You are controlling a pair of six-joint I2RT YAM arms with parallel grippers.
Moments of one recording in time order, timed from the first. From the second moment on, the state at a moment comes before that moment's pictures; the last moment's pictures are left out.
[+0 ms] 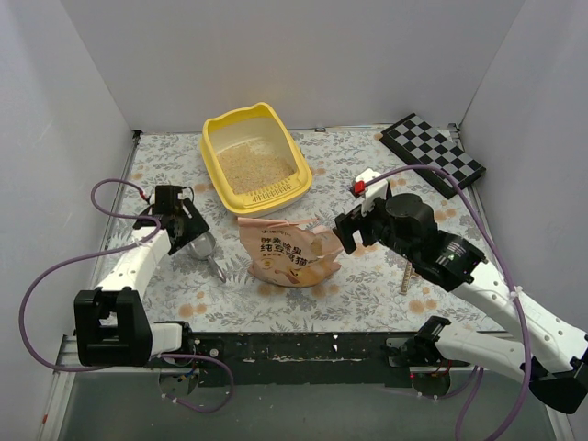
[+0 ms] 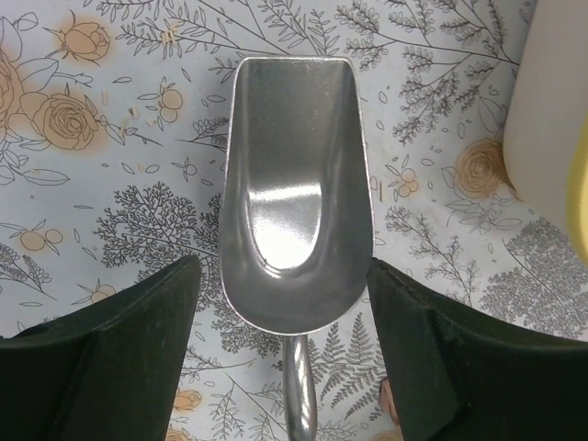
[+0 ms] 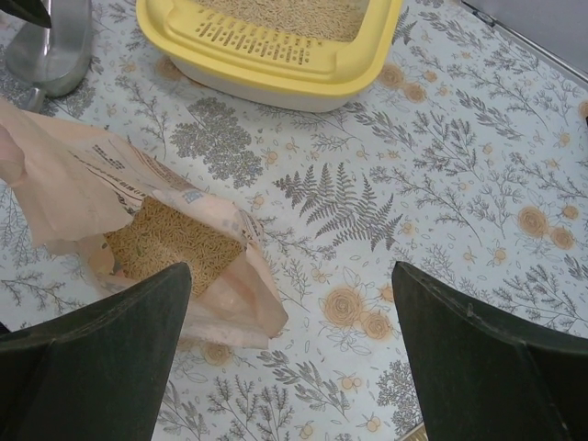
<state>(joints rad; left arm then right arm) -0.02 1.25 0.82 -0.54 -0.15 -0.60 0.84 0.91 1.00 -0.48 0.15 -0.02</state>
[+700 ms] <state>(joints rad) 0.04 1.46 0.76 -0.43 -0.16 -0.59 0.84 0.88 0.97 -0.48 0.11 -0.02</state>
